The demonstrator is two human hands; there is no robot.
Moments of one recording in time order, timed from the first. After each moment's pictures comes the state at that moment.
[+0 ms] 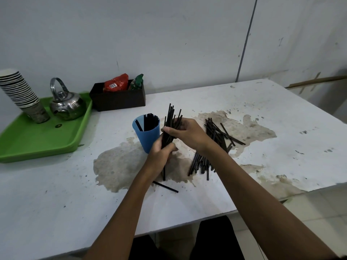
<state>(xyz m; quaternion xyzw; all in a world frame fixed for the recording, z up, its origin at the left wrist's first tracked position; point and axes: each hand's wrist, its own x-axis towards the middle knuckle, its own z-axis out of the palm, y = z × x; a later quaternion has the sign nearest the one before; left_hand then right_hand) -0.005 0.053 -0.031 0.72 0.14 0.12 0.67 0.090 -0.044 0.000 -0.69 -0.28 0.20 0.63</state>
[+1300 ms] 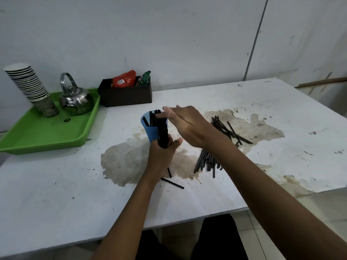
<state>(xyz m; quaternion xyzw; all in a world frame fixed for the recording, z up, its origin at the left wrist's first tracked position) -0.008 0.053 -0.041 0.69 0.23 0.22 0.64 0.056 -0.046 0.052 -0.77 -0.48 0.06 0.41</state>
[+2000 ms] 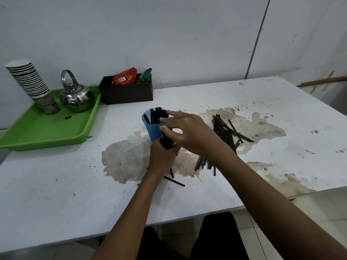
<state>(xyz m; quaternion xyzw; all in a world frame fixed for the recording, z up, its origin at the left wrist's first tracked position) -0.012 0.050 -0.045 0.75 0.21 0.25 0.57 0.055 -0.045 0.026 -0.79 -0.53 -0.05 0.32</state>
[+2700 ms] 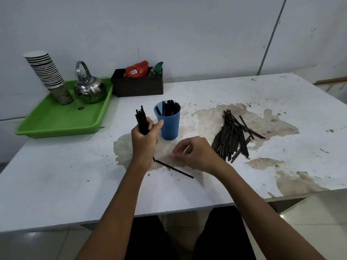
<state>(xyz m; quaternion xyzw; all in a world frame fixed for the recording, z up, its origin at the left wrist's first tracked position) -0.048 0.095 -0.019 0.61 0.23 0.34 0.67 0.023 -0.052 -0.032 -0.81 -0.36 0.18 0.42</state>
